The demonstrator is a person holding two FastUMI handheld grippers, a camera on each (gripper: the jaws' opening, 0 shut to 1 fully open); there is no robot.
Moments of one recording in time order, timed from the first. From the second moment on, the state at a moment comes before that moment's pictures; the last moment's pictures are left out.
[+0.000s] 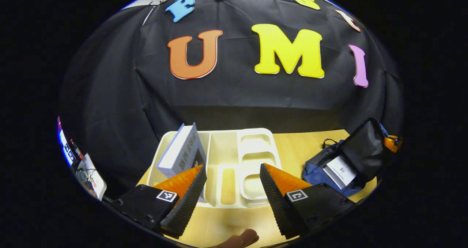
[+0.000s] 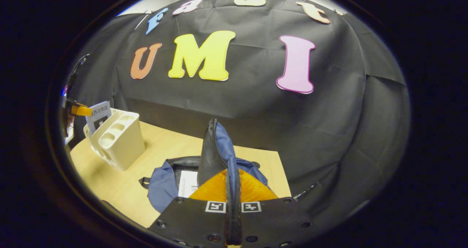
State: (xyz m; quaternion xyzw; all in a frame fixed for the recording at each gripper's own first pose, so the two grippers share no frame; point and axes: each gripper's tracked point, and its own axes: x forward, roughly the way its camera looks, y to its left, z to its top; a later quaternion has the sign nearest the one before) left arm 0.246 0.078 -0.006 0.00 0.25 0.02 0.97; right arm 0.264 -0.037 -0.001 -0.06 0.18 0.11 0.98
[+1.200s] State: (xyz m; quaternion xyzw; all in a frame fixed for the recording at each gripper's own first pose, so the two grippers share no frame) left arm 0.336 0.194 -0.040 0.12 0.42 0.07 0.89; right arm 0.258 -0.022 -0.018 -0.09 0.17 0.14 0.97
